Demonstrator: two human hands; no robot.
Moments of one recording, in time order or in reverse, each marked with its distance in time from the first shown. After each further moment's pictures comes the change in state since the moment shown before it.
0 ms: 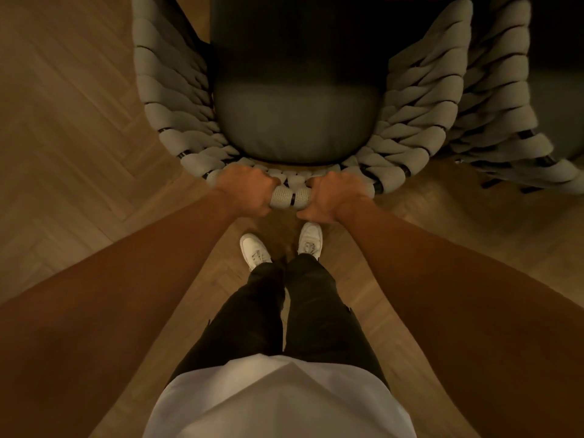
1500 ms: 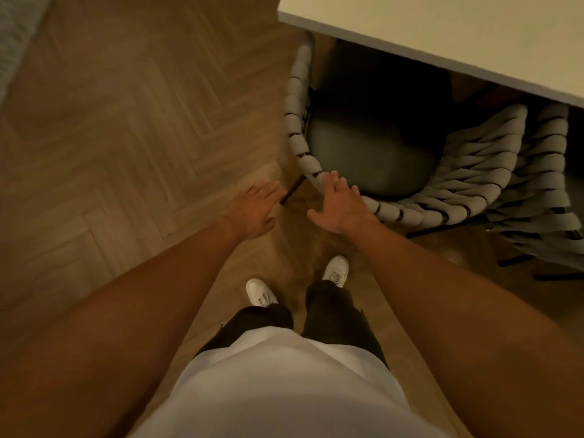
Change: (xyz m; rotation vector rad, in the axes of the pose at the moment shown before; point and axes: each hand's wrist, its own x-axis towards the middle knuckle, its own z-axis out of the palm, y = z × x) left_hand -0.198 -0.092 0.075 -0.332 0.181 -0.222; right_hand -0.027 -0.183 -0.037 0.074 0.092 -0.051
